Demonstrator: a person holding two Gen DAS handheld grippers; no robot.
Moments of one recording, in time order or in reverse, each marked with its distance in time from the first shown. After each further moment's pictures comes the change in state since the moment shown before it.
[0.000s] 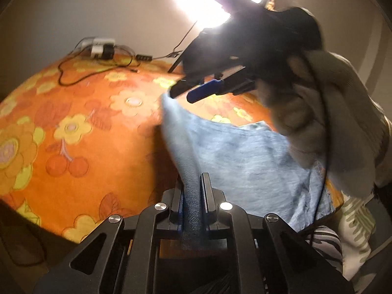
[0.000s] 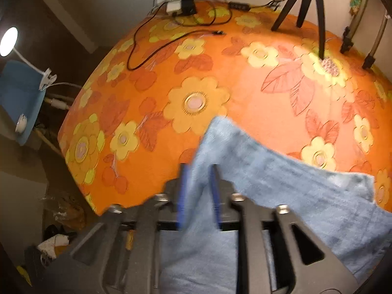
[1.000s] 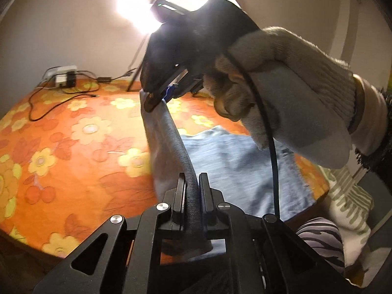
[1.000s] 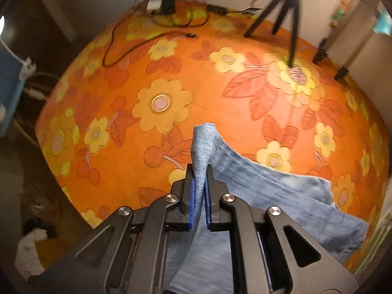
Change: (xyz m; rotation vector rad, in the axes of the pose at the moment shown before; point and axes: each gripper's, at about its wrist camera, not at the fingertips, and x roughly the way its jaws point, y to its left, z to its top) left arm -0.009 -0.069 0.008 0.151 -0.031 -0.123; right arm -0.034 -0.025 0.004 -0.028 0.040 -0.153
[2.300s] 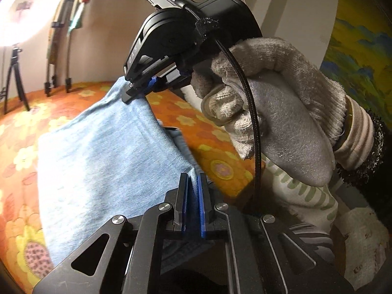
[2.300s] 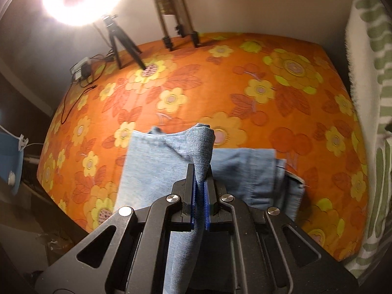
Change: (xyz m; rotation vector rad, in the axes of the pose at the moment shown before) left arm 0.094 -0.207 -0.005 0.242 0.159 -0.369; right arm -0.095 -0.275 -0.161 0.394 -0.182 0.007
